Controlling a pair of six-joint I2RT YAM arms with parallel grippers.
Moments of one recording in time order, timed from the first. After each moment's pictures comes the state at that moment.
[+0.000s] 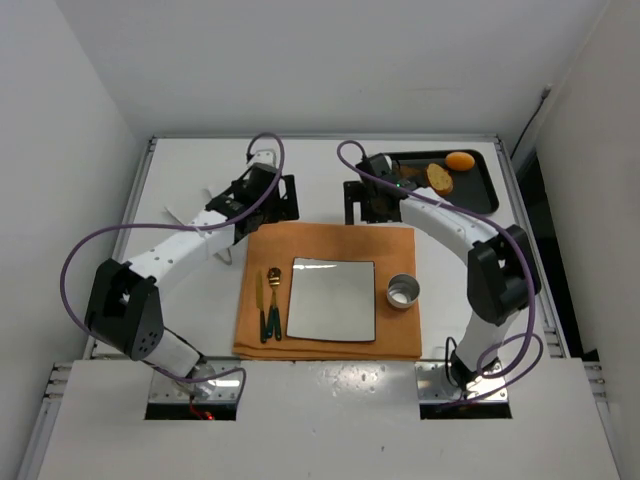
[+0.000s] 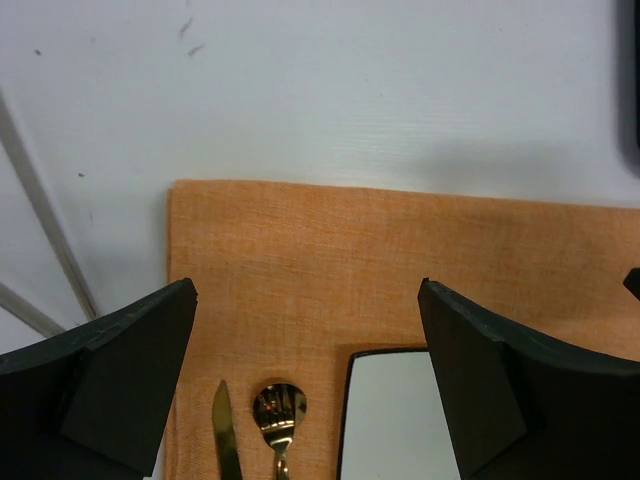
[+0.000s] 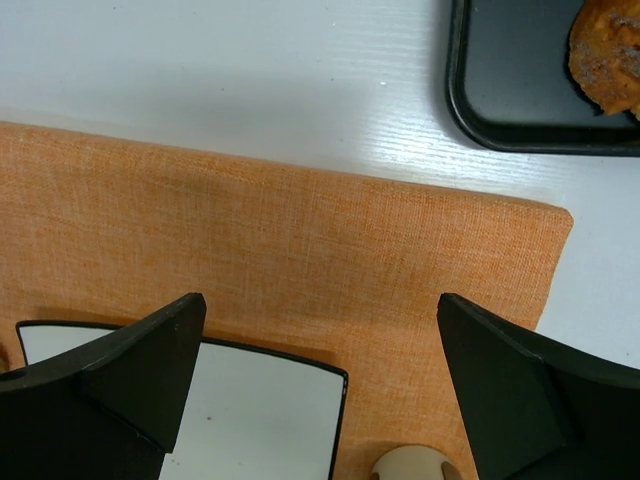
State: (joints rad) left arm -0.50 1.50 1.16 -0.37 -0.30 -0.47; right arm 0.50 1.77 1.34 -0.56 0.21 0.38
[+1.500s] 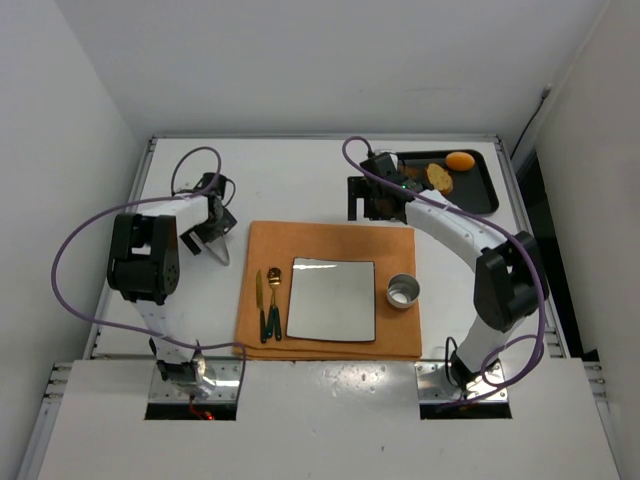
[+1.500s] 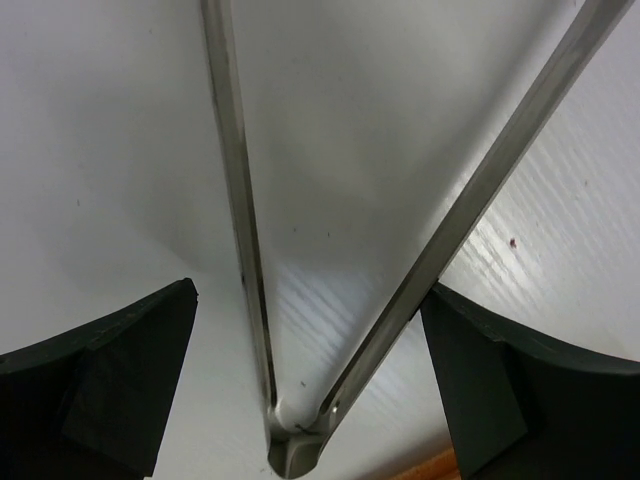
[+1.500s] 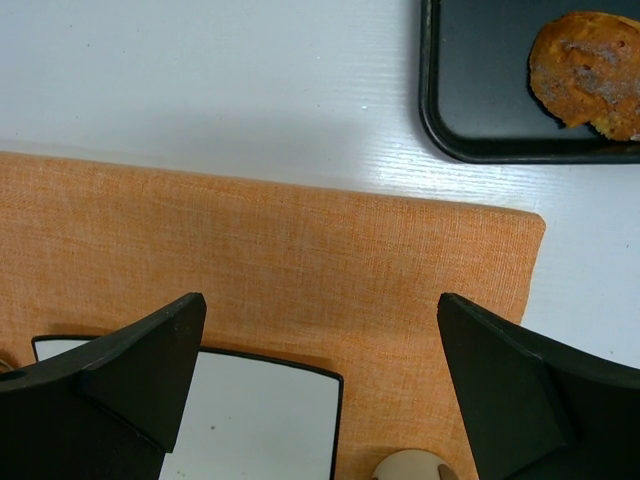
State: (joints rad) left arm -0.06 1.84 1.16 -0.55 -0.44 -0.84; right arm 0.50 1.72 1.31 -0.52 0.26 0.39
